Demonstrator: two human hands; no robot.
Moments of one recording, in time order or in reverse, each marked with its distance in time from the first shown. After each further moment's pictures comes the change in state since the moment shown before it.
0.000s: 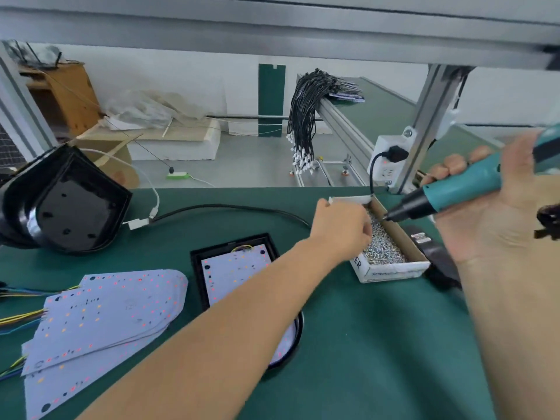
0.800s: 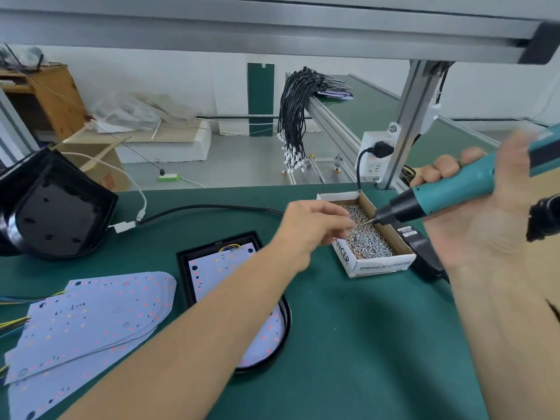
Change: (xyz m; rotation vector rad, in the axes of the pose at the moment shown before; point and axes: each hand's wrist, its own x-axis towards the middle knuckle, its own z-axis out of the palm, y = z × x) left_hand -0.031 -0.010 -0.009 -1.307 0.030 -0.396; right_hand -0.020 -0.008 0.007 0.024 0.068 -0.002
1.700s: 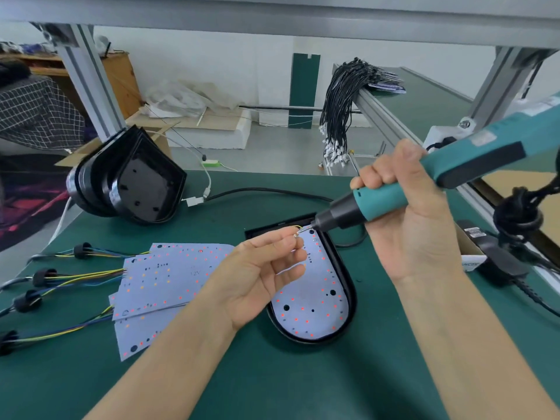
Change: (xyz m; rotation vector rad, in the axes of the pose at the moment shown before) left_hand -0.120 -0.021 -0.121 -0.604 0.089 -0.131; right_hand -0.051 0.088 0.102 0.084 -0.188 0.143
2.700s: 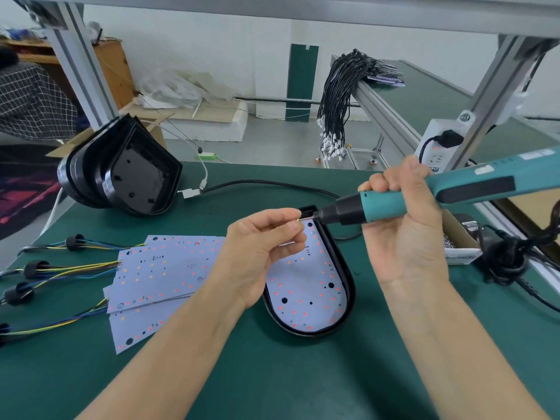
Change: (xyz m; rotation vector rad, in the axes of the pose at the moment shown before) left_hand 0.009 0.000 0.006 0.184 0.118 0.258; right_hand -0.008 0.017 -0.017 0.089 0.195 -0.059
